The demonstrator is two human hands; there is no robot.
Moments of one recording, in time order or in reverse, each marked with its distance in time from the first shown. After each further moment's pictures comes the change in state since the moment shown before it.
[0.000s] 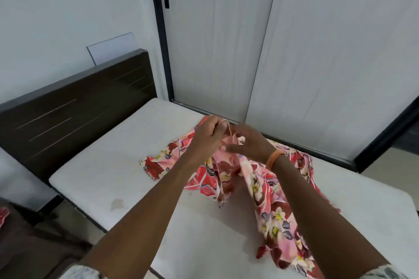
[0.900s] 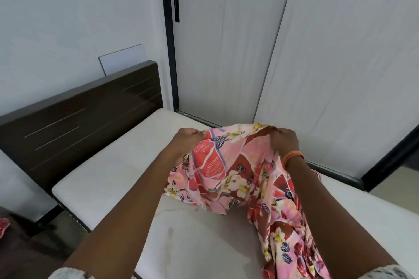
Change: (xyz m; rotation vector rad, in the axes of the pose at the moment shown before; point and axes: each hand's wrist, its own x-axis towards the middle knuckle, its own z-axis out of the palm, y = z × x) left_hand 0.040 -0.042 -0.098 -0.163 -0.050 -0.544; right_hand 0.062 0.034 -0.021 0.199 0.581 0.577
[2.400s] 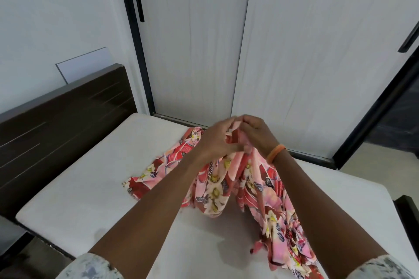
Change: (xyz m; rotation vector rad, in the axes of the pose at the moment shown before) left_hand -0.006 0.044 0.120 0.416 -0.167 0.587; right_hand -0.027 -0.015 -0.031 0.207 -0.301 -0.305
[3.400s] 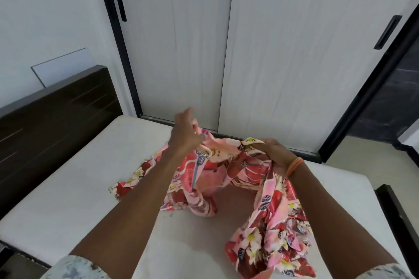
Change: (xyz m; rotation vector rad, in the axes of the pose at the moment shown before) left_hand 0.019 -0.024 -0.016 0.141 0.245 -0.239; right_hand -0.034 0.070 -0.067 0.440 -0.124 0.499
